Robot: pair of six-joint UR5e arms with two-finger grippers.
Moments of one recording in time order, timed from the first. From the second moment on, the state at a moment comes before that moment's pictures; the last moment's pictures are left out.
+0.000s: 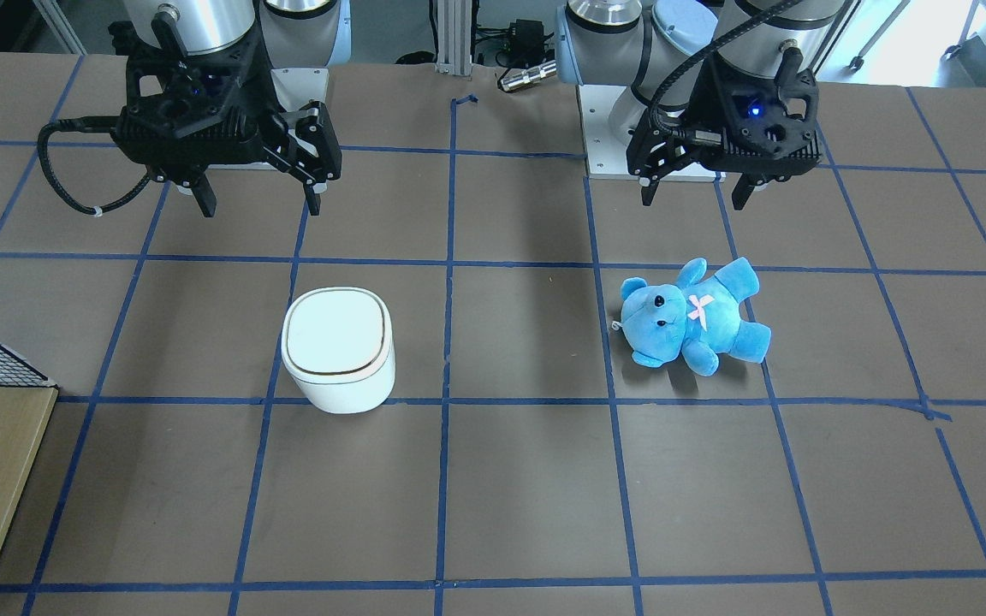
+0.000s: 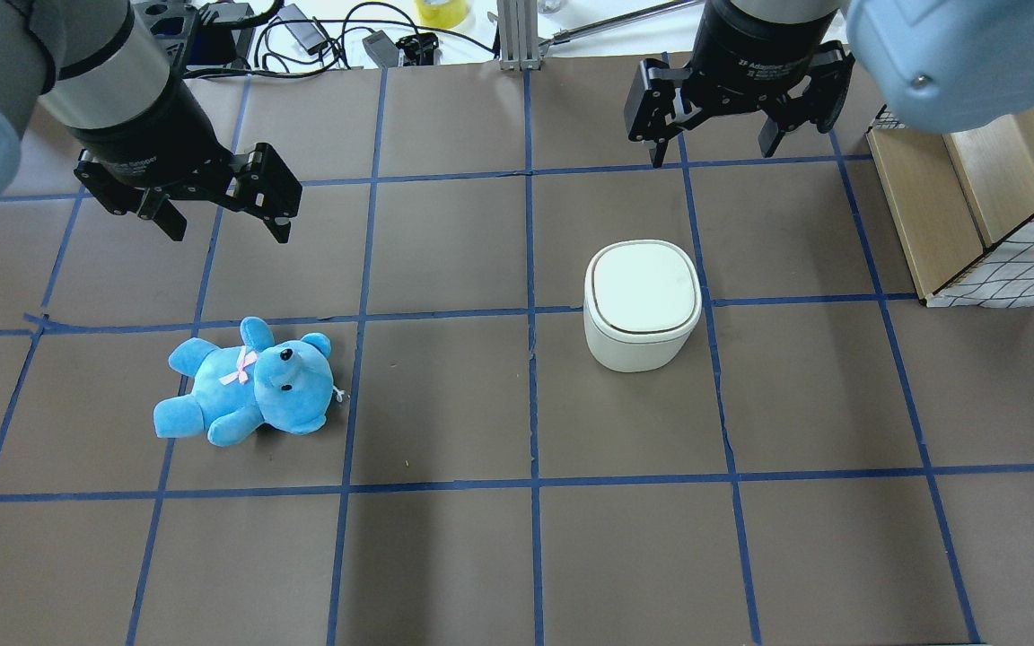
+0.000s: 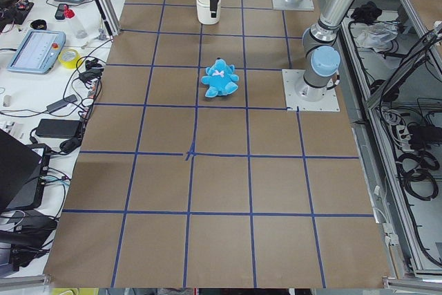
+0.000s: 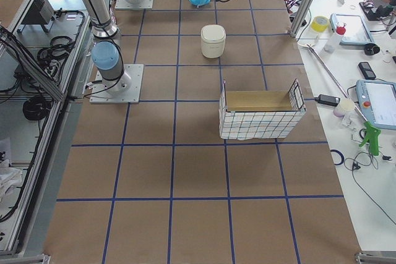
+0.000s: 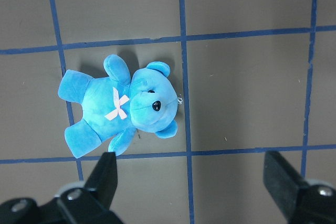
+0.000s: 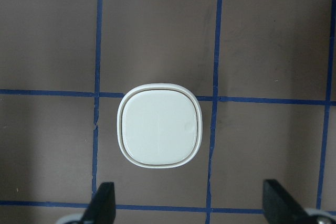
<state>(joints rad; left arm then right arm) -1.58 -1.51 -1.59 -1.58 1.60 0.04 1.73 -1.52 1.43 -1.58 -1.59 0.11</state>
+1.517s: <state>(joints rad) -1.58 -1.51 -1.59 -1.58 1.60 0.04 1.73 -1.49 1.46 -1.56 -1.58 0.13</state>
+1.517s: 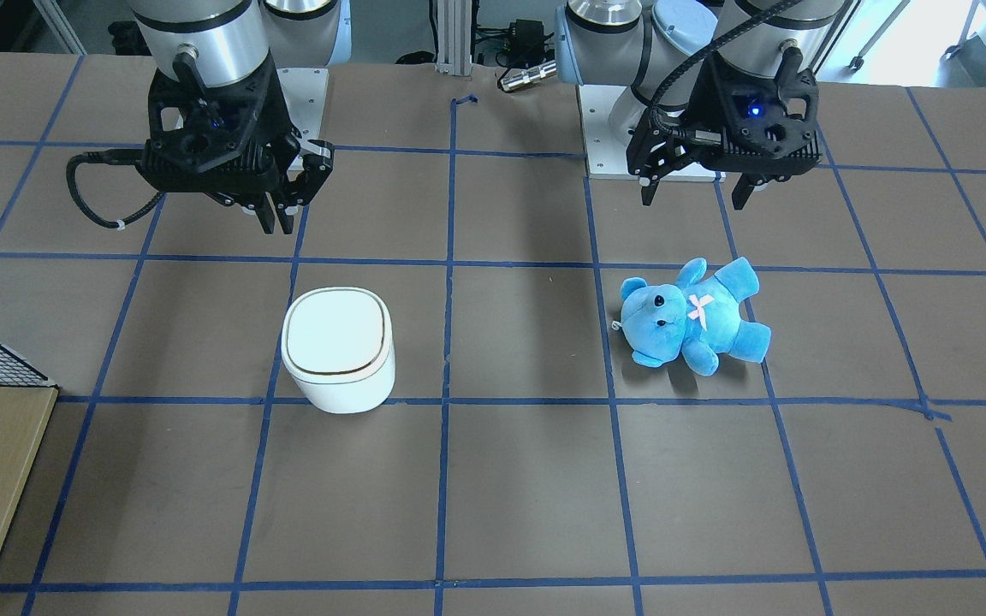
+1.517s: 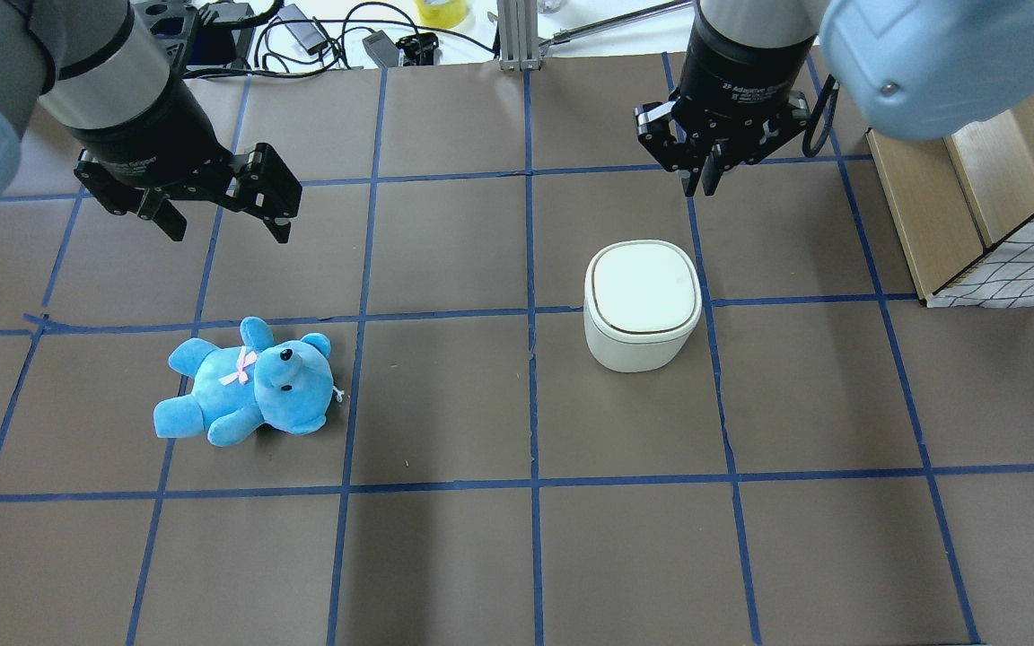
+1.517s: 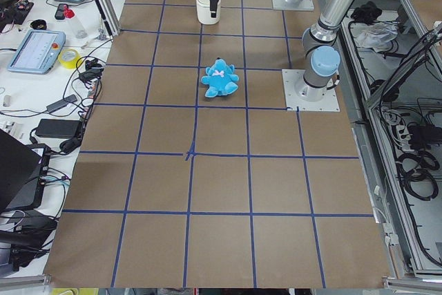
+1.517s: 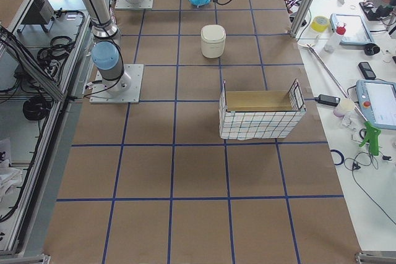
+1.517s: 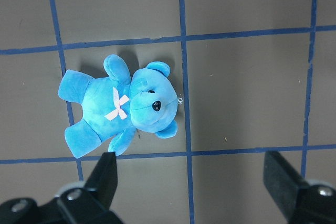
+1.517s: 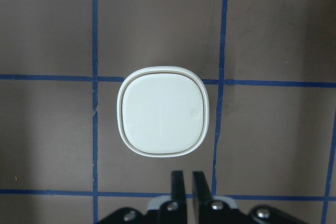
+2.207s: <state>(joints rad) -1.58 -1.51 -1.59 -1.58 1.60 0.04 1.74 -1.41 1.68 -1.81 -1.57 0.12</state>
